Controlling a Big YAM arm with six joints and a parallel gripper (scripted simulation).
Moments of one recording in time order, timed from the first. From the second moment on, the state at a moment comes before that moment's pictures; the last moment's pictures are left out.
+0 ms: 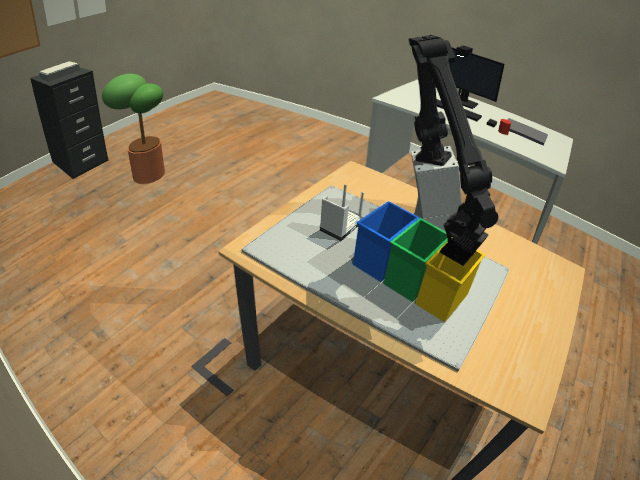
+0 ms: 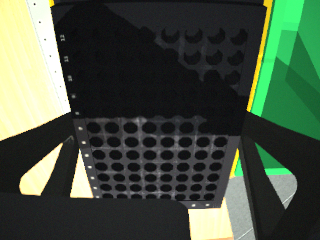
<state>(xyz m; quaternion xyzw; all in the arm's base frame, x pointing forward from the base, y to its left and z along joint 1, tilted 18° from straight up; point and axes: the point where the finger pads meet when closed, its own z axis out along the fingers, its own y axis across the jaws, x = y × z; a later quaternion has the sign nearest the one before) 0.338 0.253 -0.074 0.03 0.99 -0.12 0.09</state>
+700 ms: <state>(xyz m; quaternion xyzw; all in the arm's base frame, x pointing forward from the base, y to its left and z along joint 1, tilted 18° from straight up) 0.338 0.252 -0.079 0.03 0.99 -0.12 0.09</state>
